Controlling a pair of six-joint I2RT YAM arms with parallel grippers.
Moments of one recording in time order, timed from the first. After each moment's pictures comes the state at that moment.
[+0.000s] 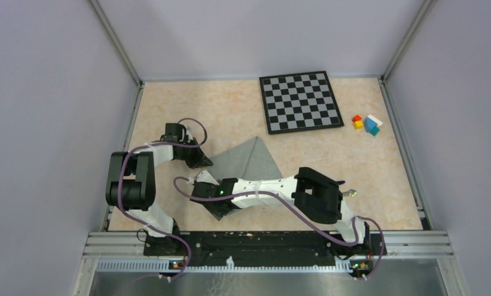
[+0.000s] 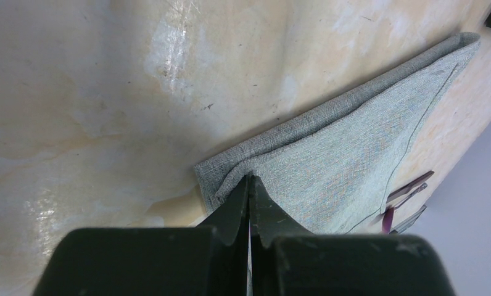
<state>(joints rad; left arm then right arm) -0.02 1.67 0.81 -0.24 0.50 -0.58 1.37 2.14 1.65 -0.70 0.32 0.46</state>
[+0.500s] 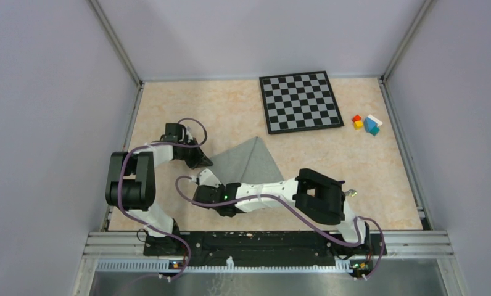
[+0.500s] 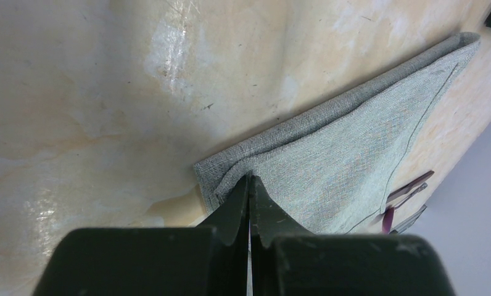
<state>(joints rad) -0.02 1.67 0.81 -0.24 0.50 -0.58 1.38 2.12 1.54 -0.54 0.47 0.50</state>
